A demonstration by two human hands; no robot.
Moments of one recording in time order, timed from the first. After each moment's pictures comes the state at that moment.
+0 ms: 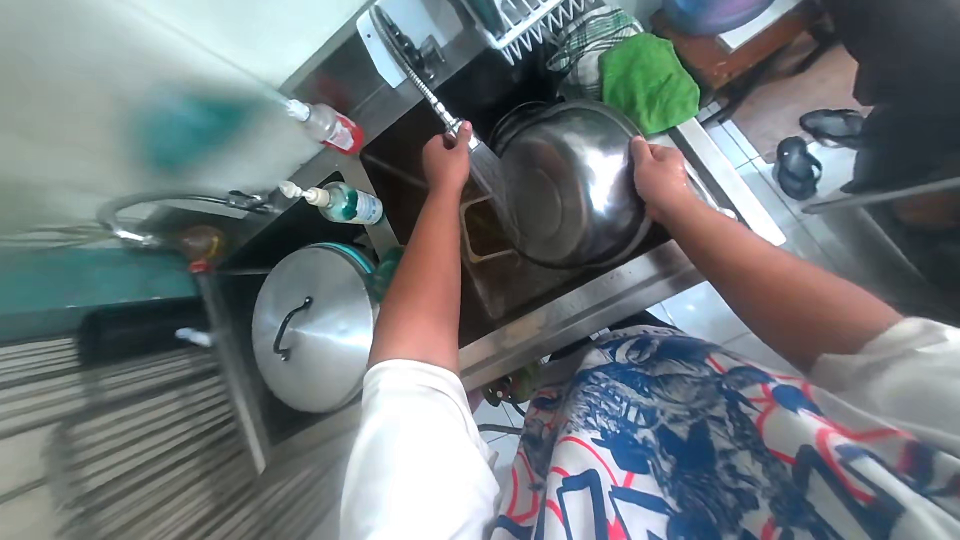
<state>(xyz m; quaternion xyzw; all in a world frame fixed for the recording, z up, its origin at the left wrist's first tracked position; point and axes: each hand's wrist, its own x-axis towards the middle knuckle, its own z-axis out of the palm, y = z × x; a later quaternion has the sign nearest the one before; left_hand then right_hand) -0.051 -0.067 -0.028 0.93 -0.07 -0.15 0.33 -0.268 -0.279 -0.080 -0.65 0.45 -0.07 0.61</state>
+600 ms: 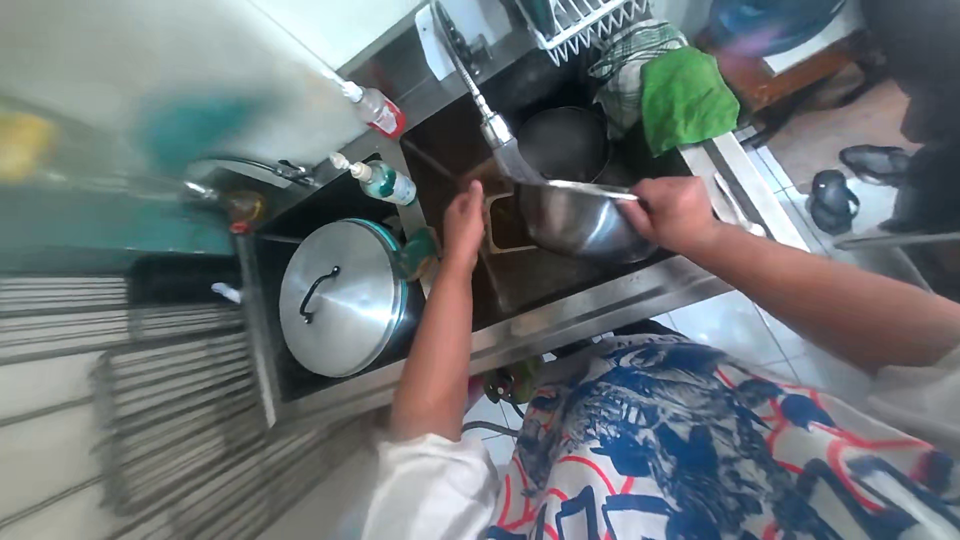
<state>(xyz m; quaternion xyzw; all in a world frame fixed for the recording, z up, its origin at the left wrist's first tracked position) -0.153 0.013 0.007 0.87 0.05 -0.21 0.45 -0.301 -0.253 -0.056 -0.92 -0.04 -0.27 0.28</state>
